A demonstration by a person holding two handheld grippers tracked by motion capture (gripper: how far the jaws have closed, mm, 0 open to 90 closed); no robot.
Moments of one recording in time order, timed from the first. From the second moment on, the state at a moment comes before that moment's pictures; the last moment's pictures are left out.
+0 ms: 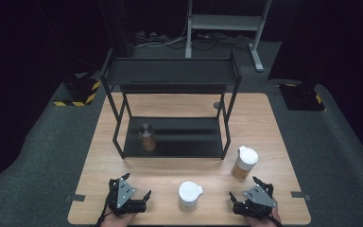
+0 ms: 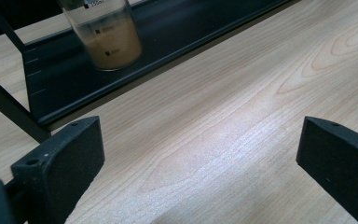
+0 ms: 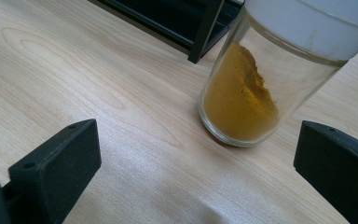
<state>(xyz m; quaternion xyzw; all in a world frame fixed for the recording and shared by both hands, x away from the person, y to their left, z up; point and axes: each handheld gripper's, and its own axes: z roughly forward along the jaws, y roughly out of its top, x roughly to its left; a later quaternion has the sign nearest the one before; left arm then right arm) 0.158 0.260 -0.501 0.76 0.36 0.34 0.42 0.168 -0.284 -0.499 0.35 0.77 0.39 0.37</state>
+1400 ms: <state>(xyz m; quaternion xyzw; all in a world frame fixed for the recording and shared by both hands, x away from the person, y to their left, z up) 0.161 0.259 -0.498 0.78 0.34 0.34 0.41 0.146 -0.275 -0.476 0.29 0.74 0.52 0.30</state>
